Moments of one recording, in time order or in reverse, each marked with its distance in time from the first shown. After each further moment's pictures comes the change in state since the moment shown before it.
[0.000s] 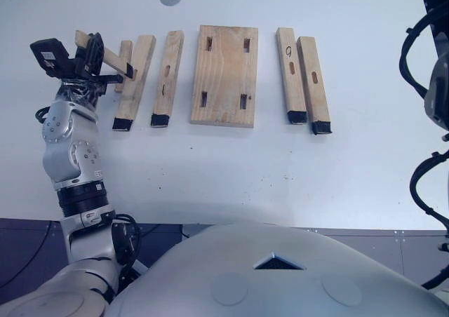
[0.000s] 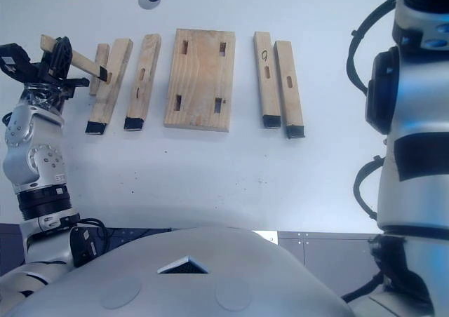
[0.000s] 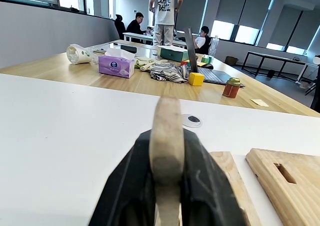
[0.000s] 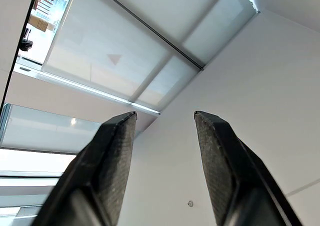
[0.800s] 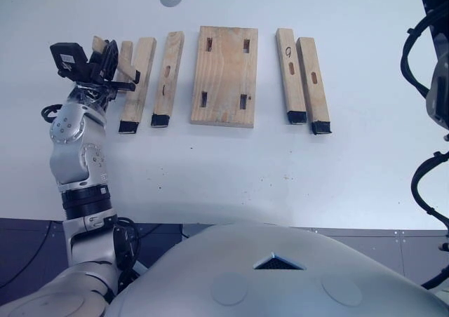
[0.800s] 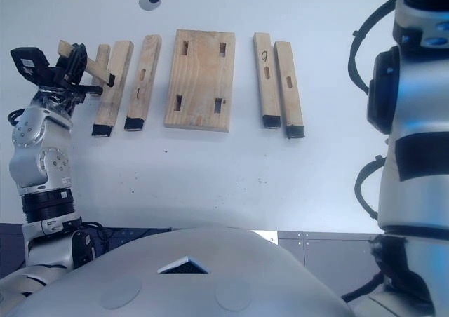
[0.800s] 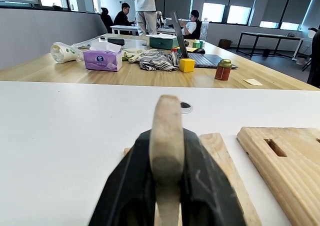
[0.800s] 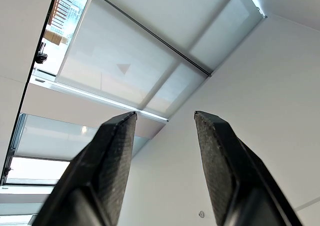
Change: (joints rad) left arm 0.029 0.002 -0.077 -0.031 0.096 0.030 -0.003; right arm -0.005 -0.005 0.013 0.016 0.034 -0.036 0.033
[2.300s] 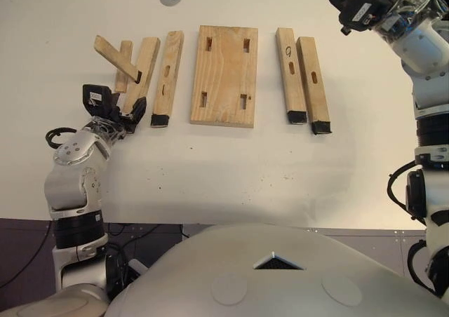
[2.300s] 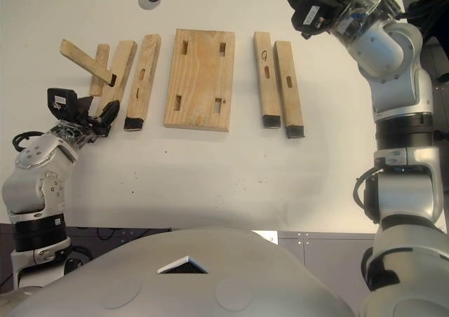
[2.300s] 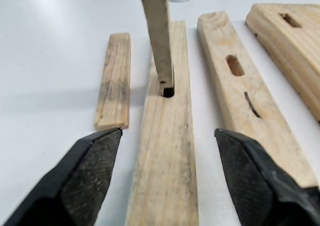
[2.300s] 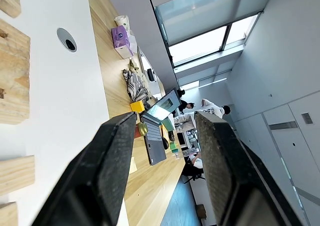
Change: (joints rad) left arm 0.210 0.059 -0.019 -0.240 0.059 0.390 -0.020; right arm 0.819 -0.161 -0.093 0.170 0.149 0.146 0.065
